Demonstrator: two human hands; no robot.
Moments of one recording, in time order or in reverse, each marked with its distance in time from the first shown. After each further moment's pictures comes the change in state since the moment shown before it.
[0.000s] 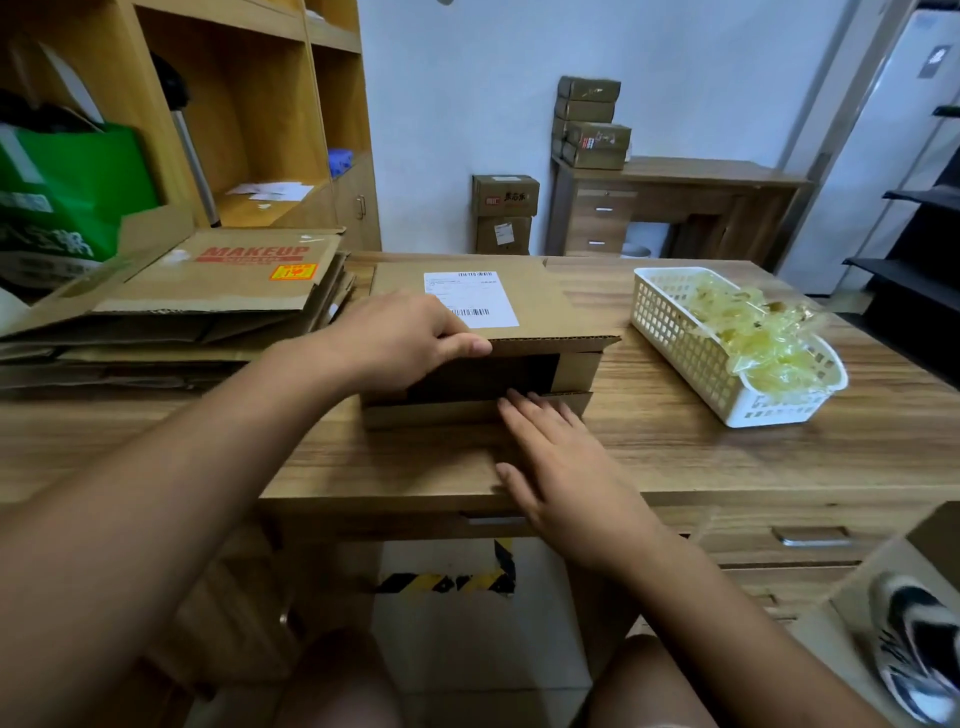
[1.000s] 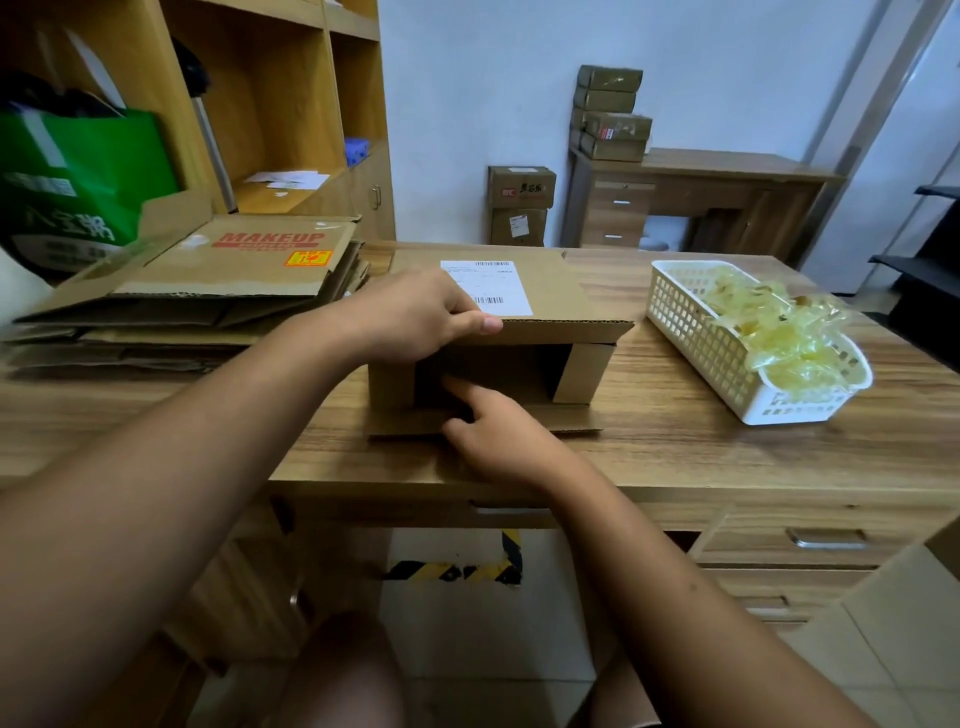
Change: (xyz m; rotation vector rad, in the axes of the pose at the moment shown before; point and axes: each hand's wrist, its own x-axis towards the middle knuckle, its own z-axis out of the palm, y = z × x) left_hand 0.009 -0.005 -0.003 -0.173 -0.023 -0.041; right_hand 0.072 -0.038 0.014 0.665 -0.276 0.278
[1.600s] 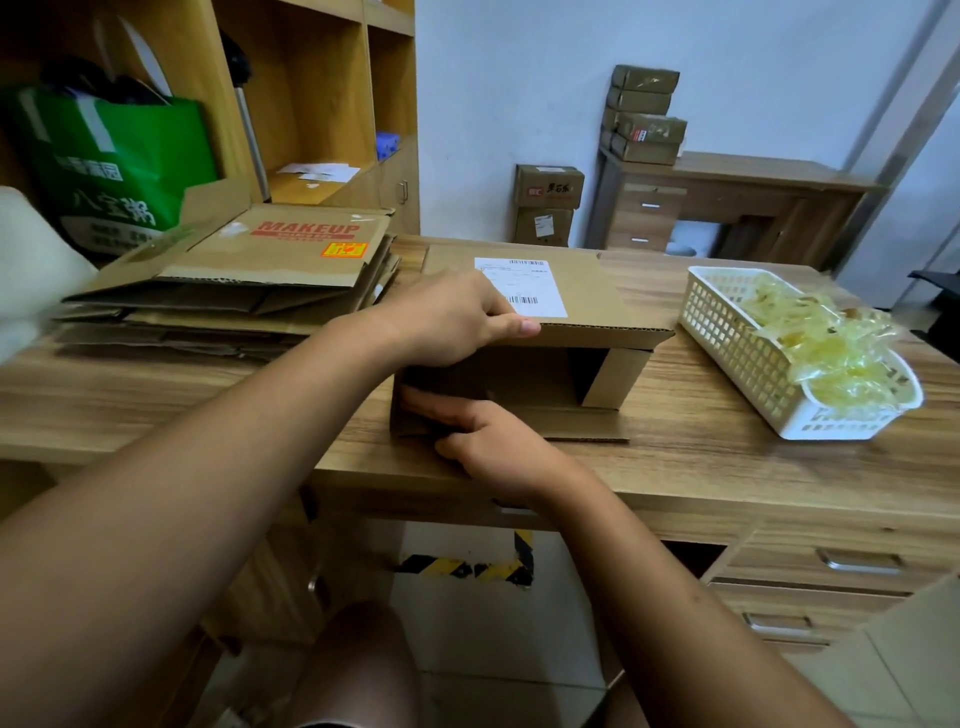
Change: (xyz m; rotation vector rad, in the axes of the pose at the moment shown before) left_hand -0.004 -0.005 0.006 -0.012 0.043 -0.001; right_hand 0.003 -0.013 0.024 0.192 -0.199 -0.085
